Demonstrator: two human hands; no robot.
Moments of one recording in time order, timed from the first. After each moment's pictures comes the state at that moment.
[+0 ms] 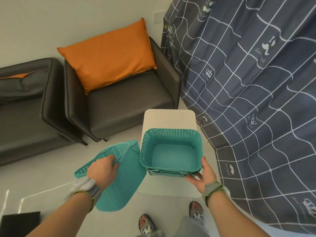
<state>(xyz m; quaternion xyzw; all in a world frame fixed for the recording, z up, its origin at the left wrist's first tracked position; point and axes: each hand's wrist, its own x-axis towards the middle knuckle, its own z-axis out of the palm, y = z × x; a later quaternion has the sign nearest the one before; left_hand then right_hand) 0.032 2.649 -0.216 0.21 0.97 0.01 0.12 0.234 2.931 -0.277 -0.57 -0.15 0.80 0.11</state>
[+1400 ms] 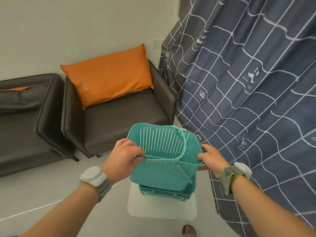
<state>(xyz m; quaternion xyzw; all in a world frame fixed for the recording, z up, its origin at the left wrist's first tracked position) 0.019 2.743 -0.139 0.53 0.82 0.20 -0.03 0.199 3.010 -0.135 -0.45 -0.65 0.62 -0.03</state>
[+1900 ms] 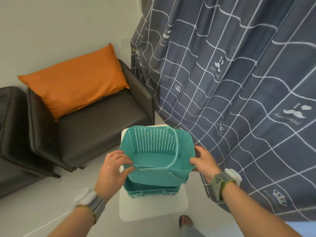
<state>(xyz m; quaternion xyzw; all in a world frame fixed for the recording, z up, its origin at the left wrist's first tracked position) 0.040 2.755 -0.180 0.44 0.83 0.33 0.05 0.247 3.012 -0.178 -0.50 -0.62 0.60 0.06</state>
